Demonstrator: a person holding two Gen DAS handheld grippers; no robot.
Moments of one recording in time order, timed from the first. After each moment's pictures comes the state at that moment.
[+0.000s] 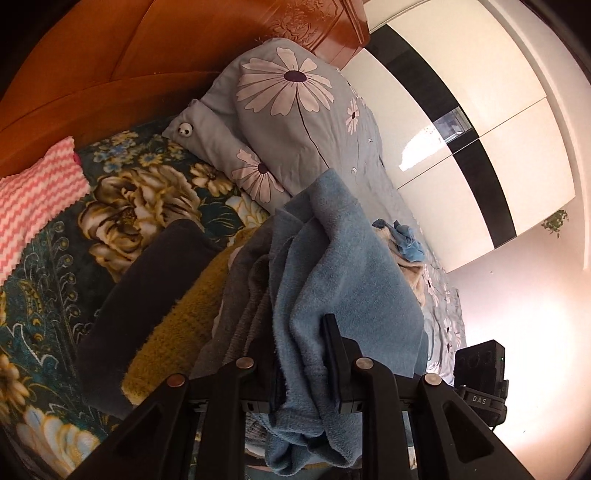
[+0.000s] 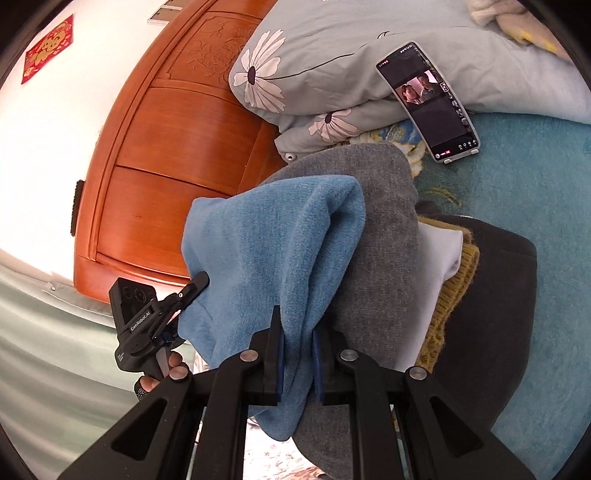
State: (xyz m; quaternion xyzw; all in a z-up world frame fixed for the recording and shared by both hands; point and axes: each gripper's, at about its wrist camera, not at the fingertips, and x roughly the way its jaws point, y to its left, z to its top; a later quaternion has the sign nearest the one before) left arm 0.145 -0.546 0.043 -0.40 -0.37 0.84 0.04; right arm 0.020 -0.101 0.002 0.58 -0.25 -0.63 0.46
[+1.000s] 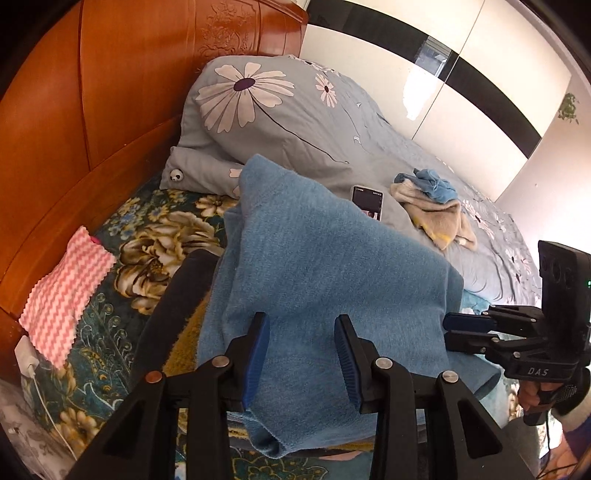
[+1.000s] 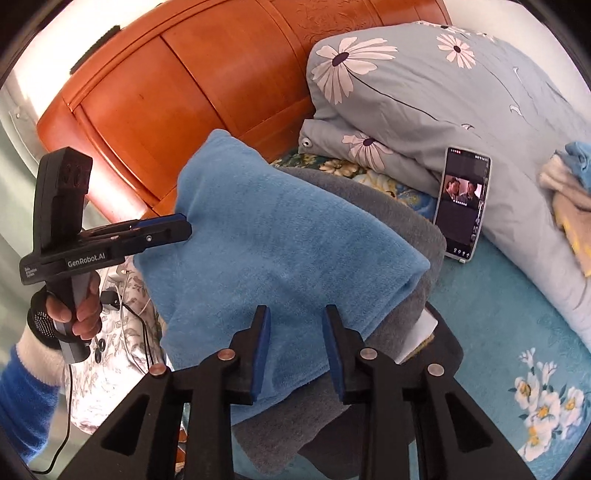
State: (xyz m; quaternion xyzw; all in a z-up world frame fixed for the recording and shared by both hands) left arm 0.135 -0.487 0.057 -0.44 -0.15 0.88 0.01; right arm 0.055 -0.149 0.043 0.49 0.07 -0.72 0.50
